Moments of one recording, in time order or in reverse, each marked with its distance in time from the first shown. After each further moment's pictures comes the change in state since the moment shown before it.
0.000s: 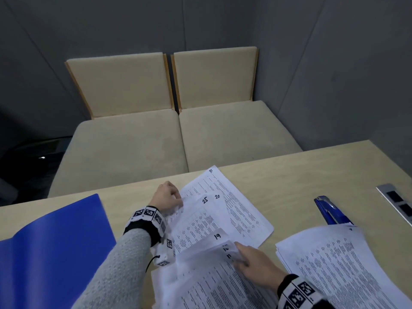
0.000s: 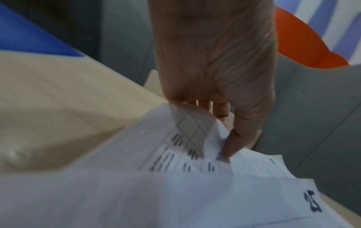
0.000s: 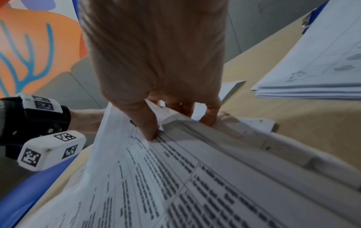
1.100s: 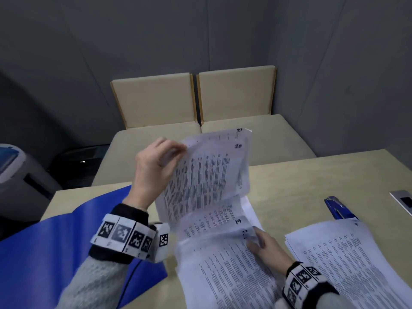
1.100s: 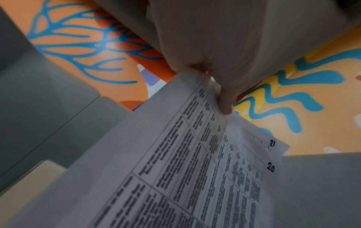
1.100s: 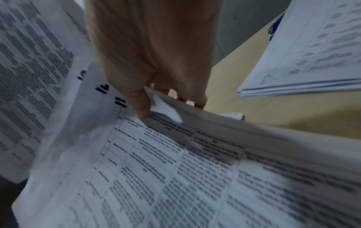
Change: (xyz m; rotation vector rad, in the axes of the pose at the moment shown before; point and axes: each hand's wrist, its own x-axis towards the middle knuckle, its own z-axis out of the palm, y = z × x) left_hand -0.195 0.097 -0.139 -0.075 0.788 0.695; right_hand -0.034 -0.006 0.008 0.488 0.154 -0.087
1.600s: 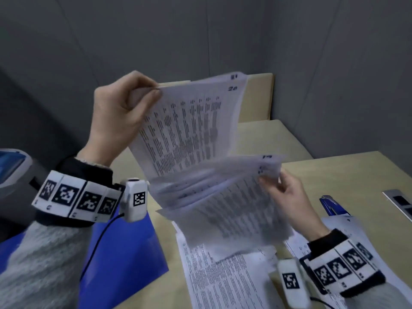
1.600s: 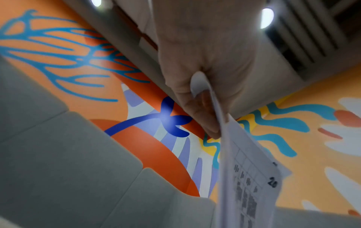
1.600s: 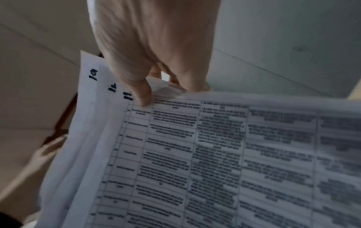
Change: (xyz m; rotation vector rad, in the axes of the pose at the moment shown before) left_hand 0.067 0.047 -0.083 0.067 0.157 0.127; right_hand -0.060 -0.155 -0.059 0.298 0.303 -0.567
